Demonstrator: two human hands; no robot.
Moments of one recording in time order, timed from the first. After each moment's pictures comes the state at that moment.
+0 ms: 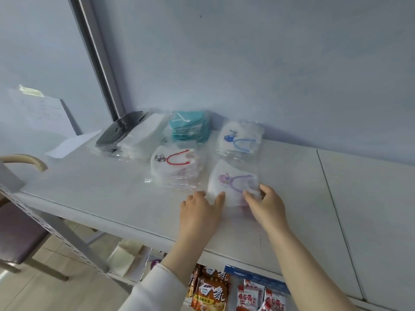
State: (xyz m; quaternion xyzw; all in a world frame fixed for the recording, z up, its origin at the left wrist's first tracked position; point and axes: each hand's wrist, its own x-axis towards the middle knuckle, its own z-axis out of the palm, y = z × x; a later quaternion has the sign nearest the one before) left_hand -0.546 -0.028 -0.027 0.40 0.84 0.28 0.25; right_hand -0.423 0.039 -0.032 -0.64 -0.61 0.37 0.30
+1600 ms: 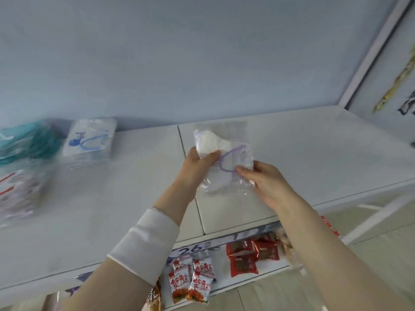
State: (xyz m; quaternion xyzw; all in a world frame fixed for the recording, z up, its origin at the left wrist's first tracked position) left_hand -0.302 0.051 0.008 0.49 0.48 0.45 0.57; right_hand -0.143 0.019 -0.007 -0.55 -0.42 0.52 0.50
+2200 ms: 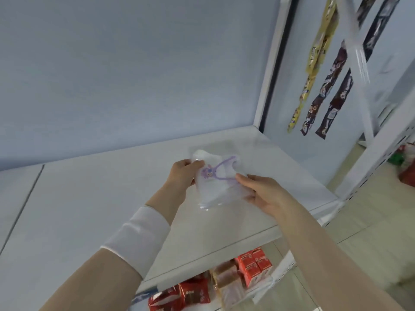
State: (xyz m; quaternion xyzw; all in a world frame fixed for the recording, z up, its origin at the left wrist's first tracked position) left_hand 0.023 0.139 0.005 0.47 0.51 0.40 0.59; right_hand 0.198 0.064 0.005 -0.57 -0.30 0.58 0.50
